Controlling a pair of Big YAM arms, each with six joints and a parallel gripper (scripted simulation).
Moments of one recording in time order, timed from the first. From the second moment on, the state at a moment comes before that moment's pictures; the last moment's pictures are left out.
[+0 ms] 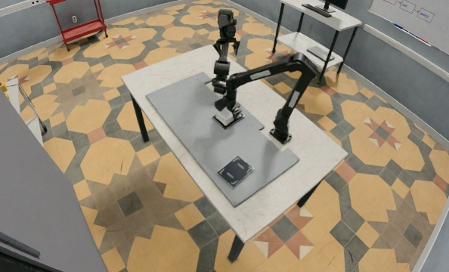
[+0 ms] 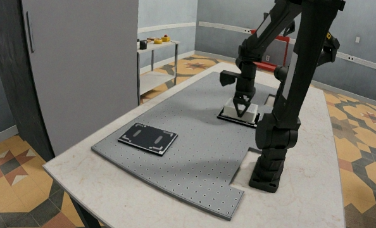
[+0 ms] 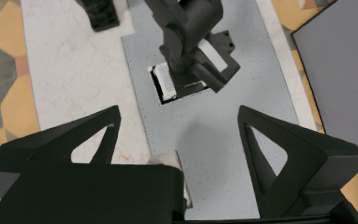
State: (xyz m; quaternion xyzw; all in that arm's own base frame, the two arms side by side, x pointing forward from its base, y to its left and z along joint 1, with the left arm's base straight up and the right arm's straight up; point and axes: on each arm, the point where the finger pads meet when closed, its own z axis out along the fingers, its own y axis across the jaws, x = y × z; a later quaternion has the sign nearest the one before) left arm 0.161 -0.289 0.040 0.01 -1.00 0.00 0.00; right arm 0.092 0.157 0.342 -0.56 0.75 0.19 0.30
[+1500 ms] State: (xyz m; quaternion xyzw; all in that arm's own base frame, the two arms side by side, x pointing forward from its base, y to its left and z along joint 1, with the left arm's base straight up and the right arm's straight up) left arm 0.162 -0.287 0.046 0.01 -1.00 0.01 0.00; right arm 0.087 0.156 0.363 -0.46 0.79 0.21 0.35
